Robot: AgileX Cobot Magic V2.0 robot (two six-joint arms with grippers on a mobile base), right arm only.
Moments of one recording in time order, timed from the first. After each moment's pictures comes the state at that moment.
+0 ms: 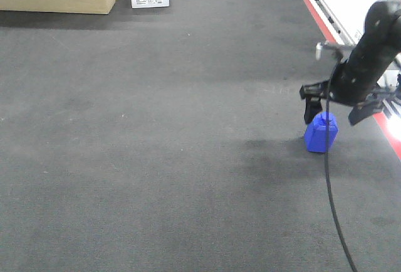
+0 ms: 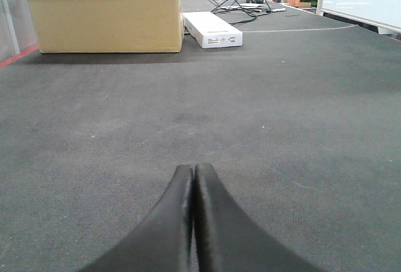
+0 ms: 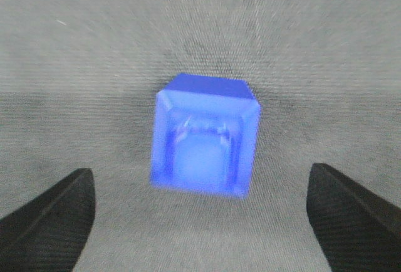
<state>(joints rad) -0.01 2.07 -1.77 0.03 1.24 0.01</state>
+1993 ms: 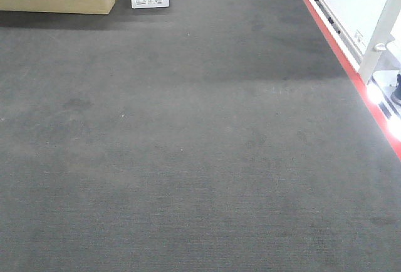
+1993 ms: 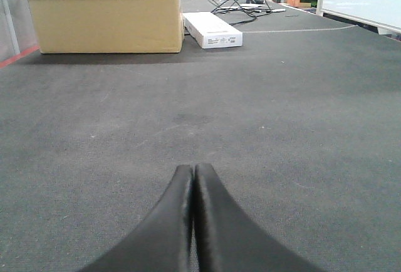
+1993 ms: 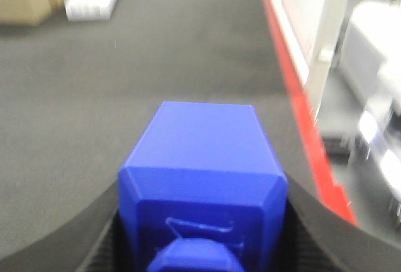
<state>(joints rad) -0.01 0.39 -0.53 0.07 0.50 -0.09</state>
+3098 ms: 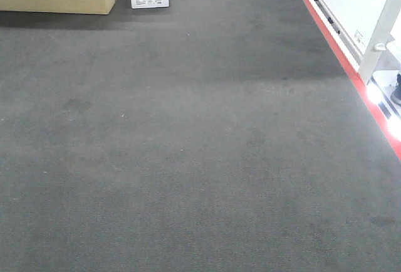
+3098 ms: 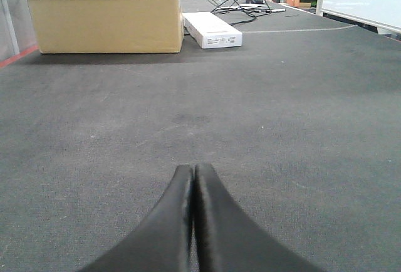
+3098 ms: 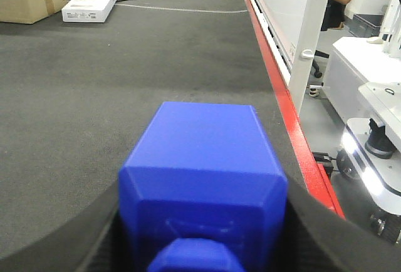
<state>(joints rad) -0.01 0.04 -0.35 0.02 0.60 -0.09</state>
